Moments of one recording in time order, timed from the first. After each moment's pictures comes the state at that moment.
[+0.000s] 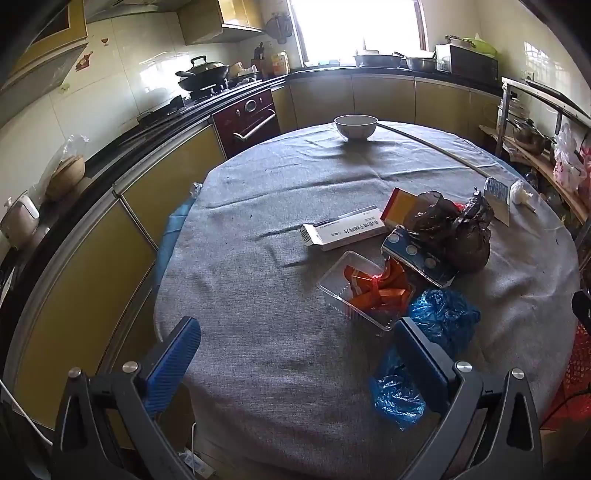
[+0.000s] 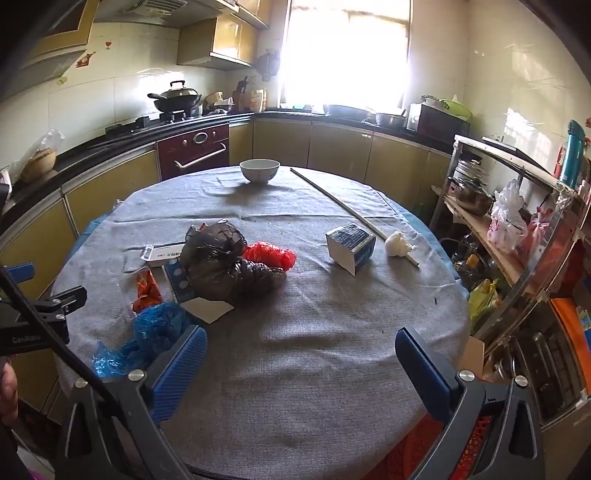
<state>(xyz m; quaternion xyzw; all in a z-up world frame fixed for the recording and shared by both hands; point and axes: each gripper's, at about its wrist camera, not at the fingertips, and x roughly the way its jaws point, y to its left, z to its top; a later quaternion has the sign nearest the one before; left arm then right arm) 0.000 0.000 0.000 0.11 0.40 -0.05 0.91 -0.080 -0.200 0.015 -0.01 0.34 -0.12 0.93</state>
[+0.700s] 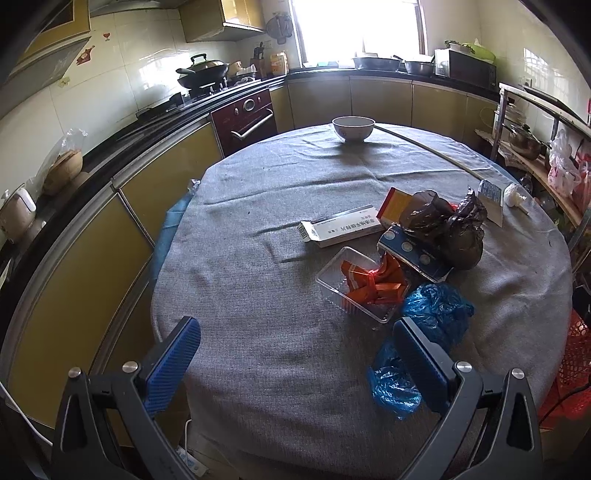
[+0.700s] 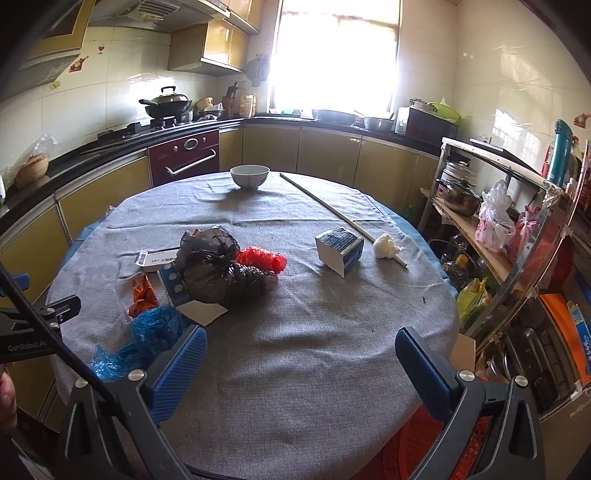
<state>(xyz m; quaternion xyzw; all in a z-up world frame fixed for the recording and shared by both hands) -0.009 0.001 0.001 0.11 0.39 -0.06 0.91 -0.093 -0.195 0.023 0.00 0.34 -0.14 0.93</state>
